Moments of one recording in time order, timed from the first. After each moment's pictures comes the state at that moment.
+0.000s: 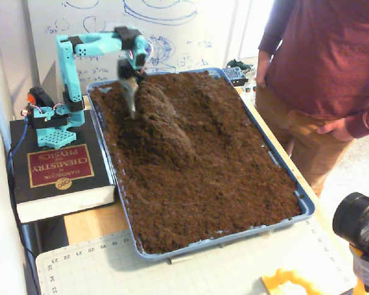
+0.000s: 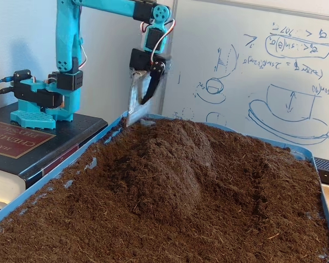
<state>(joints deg) -14.0 93.1 100.1 90.9 5.6</state>
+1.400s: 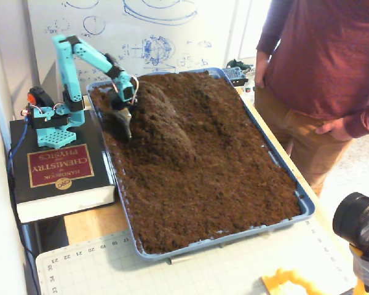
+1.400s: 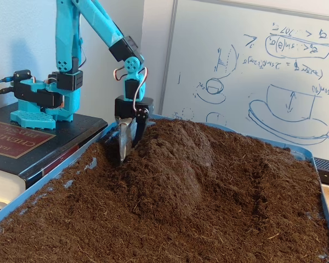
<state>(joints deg) -11.1 91.4 138.7 32.3 1.9</state>
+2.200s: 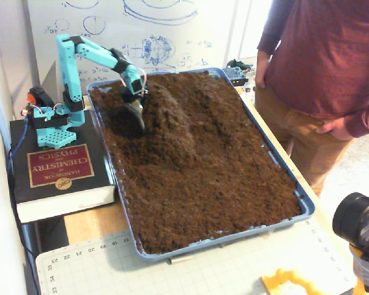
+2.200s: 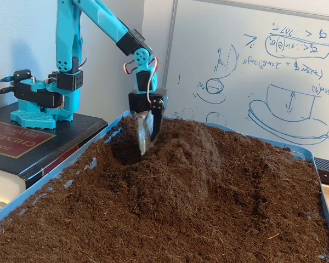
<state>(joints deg) -11.5 99.9 137.2 34.9 1.9</state>
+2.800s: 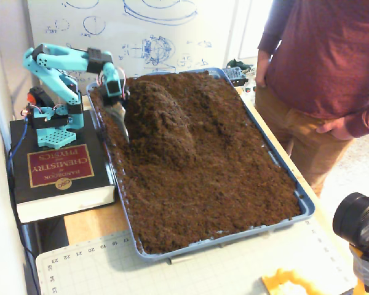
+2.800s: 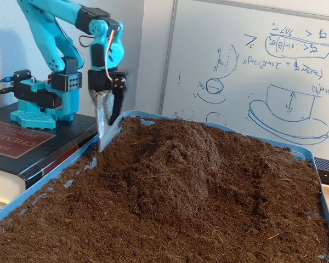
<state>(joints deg) 14.2 126.0 146.5 58.6 -32.9</state>
